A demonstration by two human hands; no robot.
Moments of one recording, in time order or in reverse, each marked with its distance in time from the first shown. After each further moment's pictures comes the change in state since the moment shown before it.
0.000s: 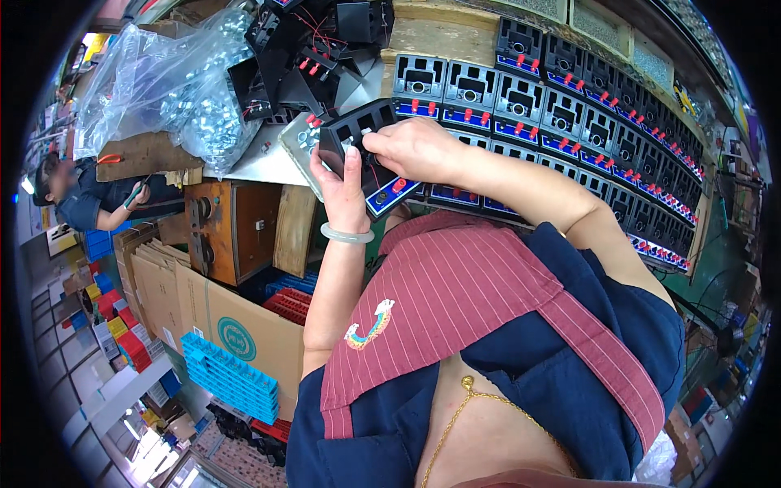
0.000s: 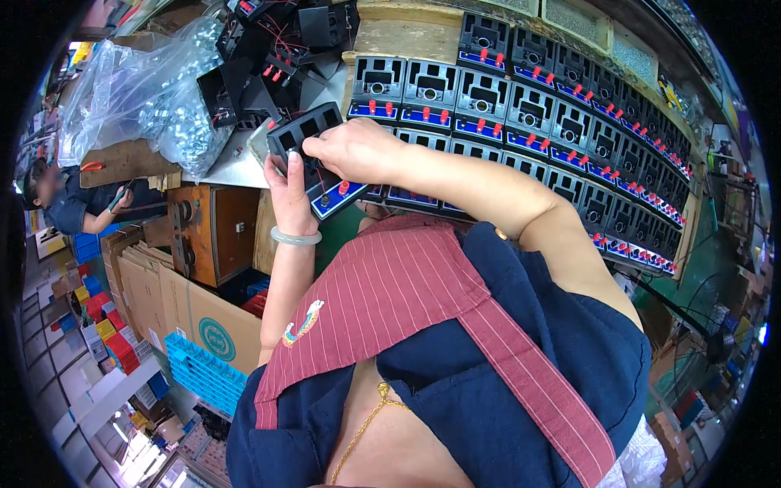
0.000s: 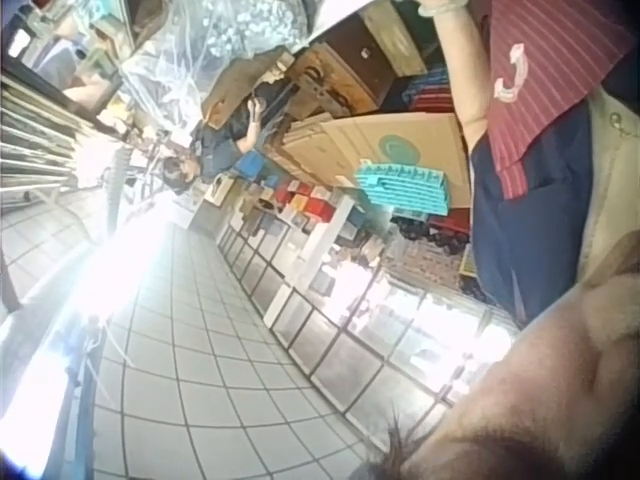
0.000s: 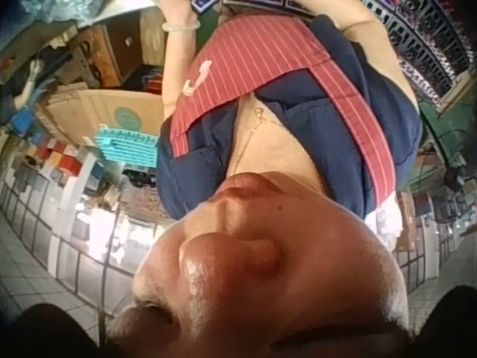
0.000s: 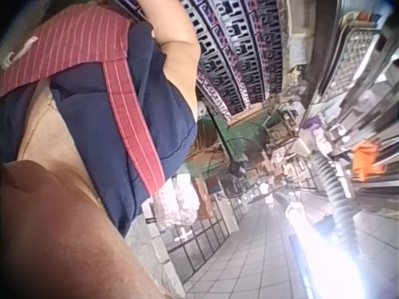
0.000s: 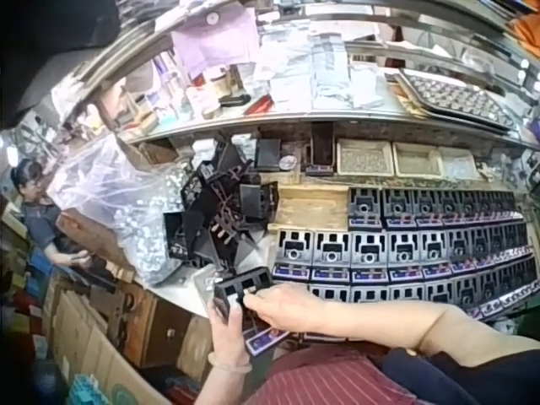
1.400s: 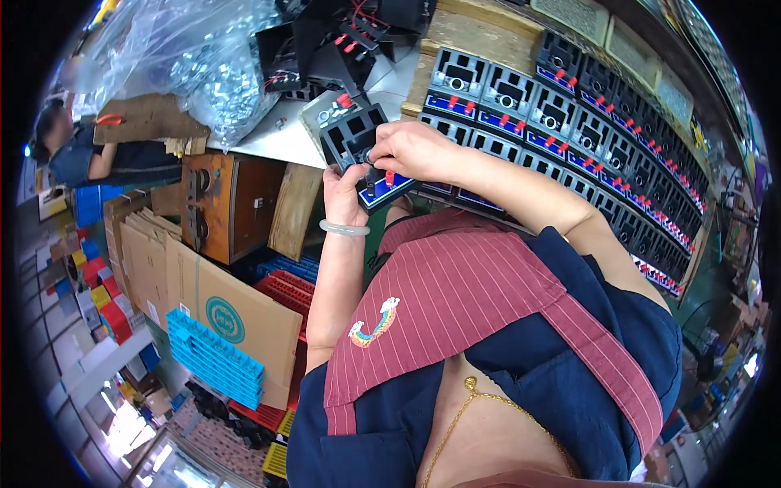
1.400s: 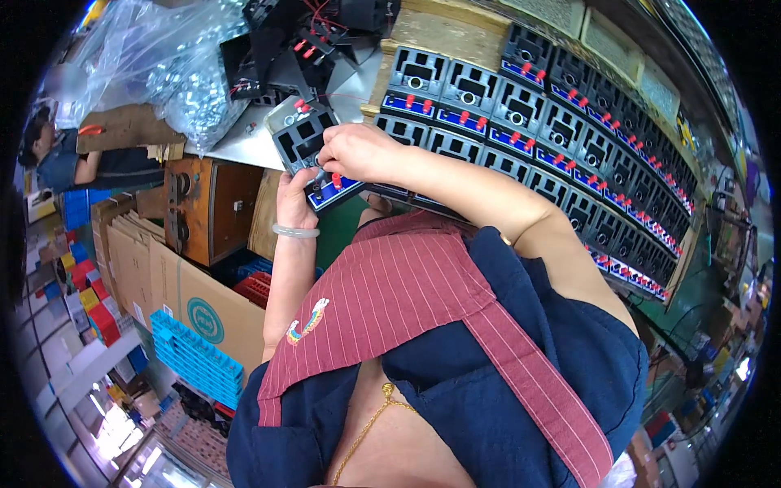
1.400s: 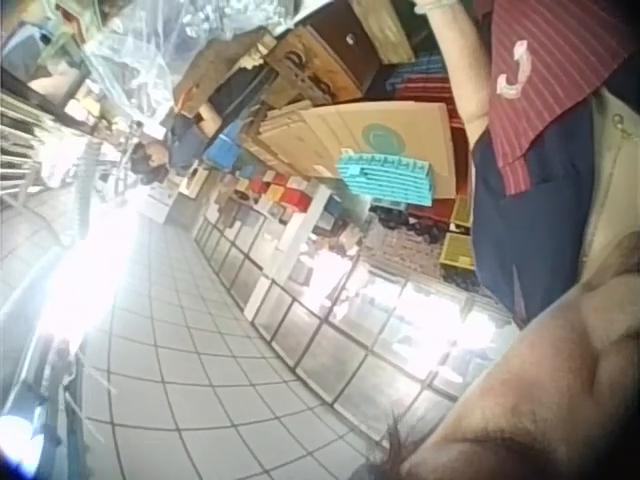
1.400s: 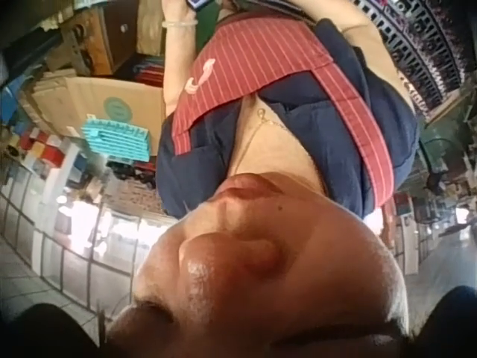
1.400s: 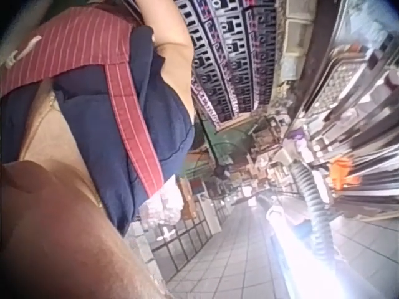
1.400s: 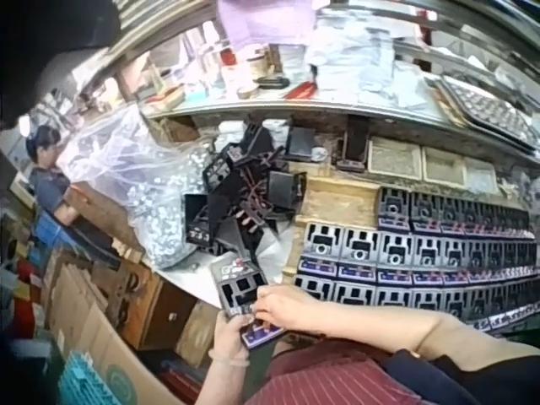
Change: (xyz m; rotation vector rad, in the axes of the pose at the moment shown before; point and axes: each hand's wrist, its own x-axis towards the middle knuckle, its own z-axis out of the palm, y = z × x) left_hand 0.025 -0.032 -0.093 -0.245 0.116 -0.280; right_hand 0.035 -0.005 0.070 0.214 -0.250 0.104
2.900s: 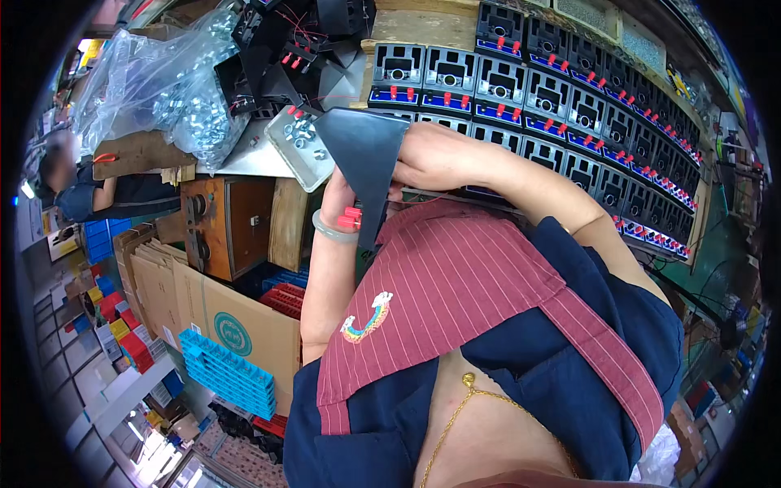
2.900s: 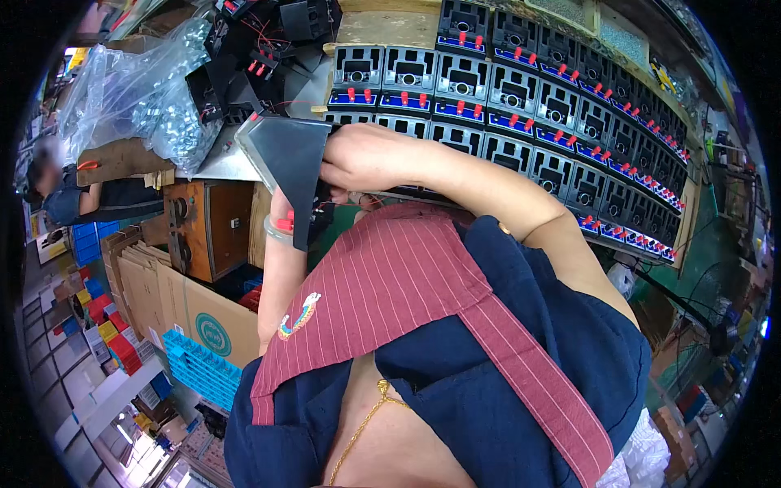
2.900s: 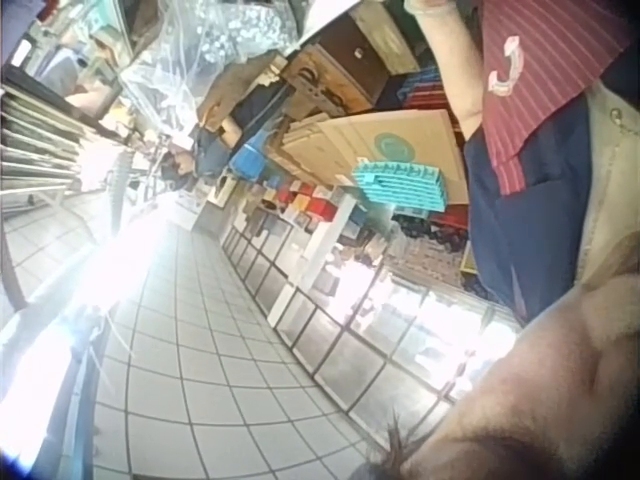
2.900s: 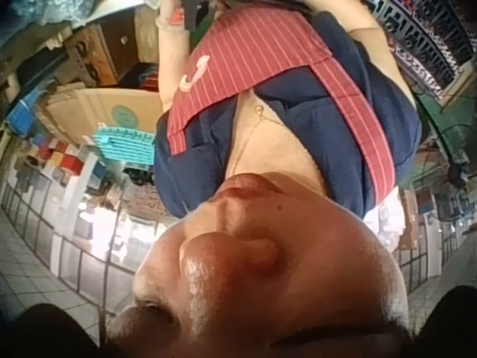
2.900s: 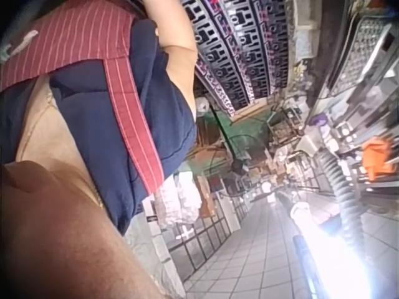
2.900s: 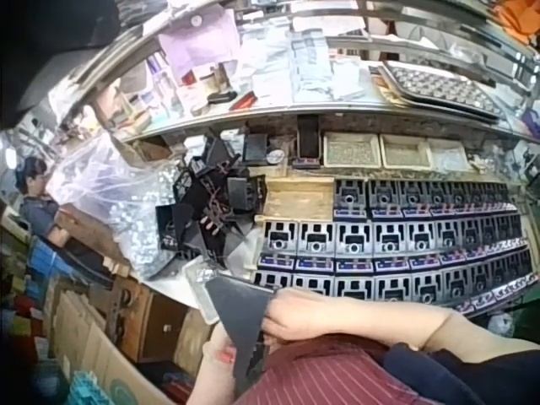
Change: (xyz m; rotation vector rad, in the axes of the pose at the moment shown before) left_hand -0.028 -0.030 0.054 -0.350 -1.008 -0.605; right_hand -0.101 -0.038 -0.084 0.189 -0.009 0.061
